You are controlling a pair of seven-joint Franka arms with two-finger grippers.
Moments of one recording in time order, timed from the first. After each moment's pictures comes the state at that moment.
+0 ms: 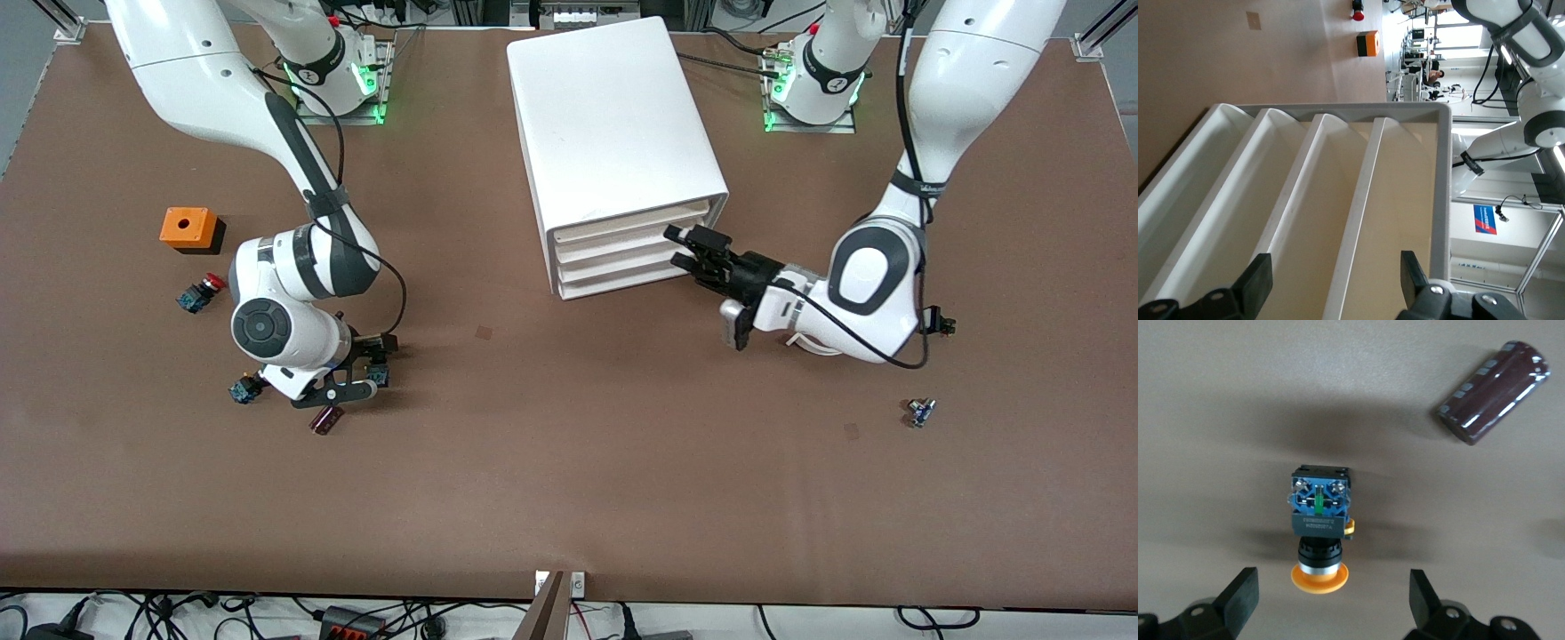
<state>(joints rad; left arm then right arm) -0.03 0.55 -0.23 -1.81 -1.05 1.60 0.78 0.25 0.65 0.00 -1.68 0.00 2.16 0.08</state>
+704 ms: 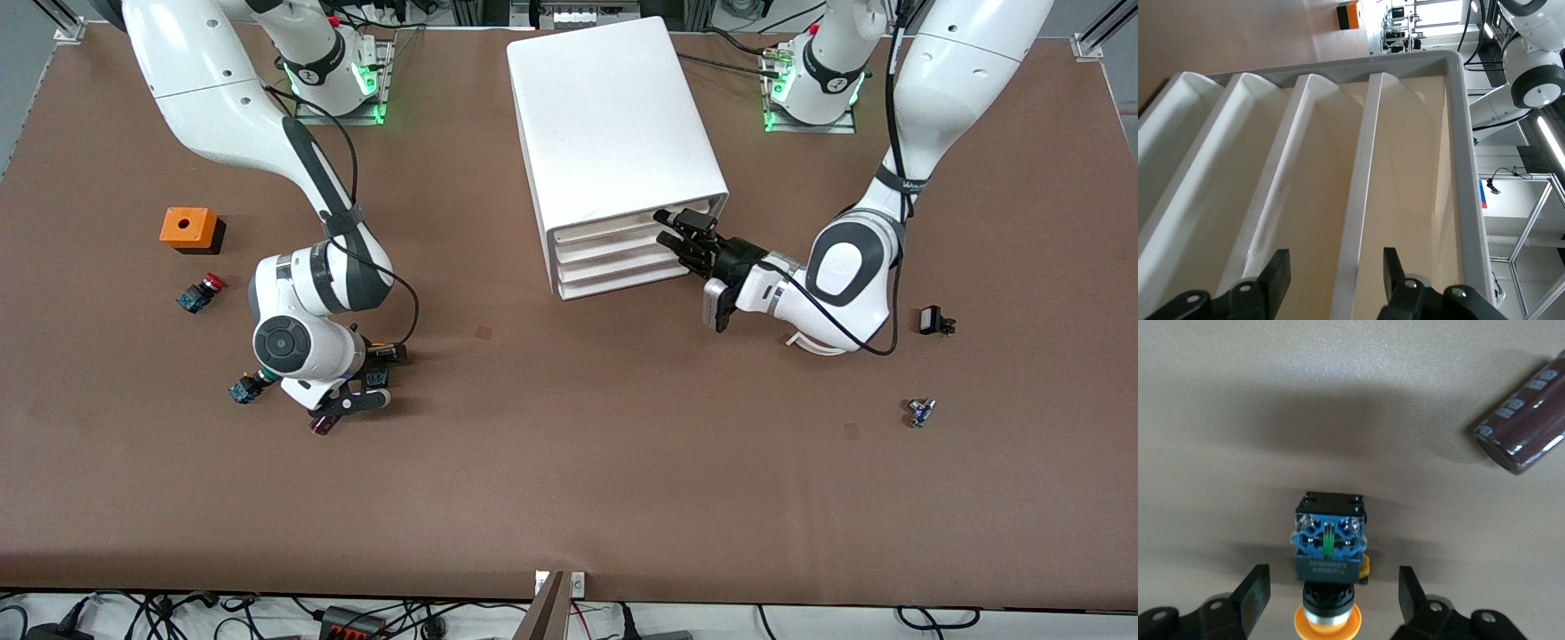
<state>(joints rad) -0.03 0.55 -0.25 -1.88 -1.05 1.58 0.89 0.26 0.74 0.00 -1.61 0.01 2.17 0.08</state>
